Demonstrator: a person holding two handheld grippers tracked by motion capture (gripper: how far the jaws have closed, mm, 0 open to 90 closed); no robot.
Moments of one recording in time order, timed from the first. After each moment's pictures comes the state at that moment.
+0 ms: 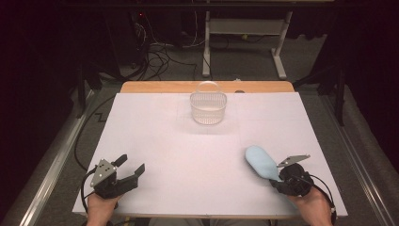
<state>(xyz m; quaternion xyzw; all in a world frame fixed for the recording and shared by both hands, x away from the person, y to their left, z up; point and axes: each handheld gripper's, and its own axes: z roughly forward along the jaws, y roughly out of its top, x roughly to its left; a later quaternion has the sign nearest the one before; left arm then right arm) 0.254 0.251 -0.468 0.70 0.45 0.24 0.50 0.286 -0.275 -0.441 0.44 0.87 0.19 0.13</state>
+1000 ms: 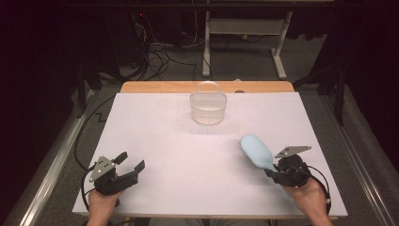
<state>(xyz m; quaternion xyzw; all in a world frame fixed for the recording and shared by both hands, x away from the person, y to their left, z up) 0.262 0.250 -0.465 0.69 0.47 0.23 0.51 0.300 -0.266 -0.419 0.42 0.86 0.25 0.14</state>
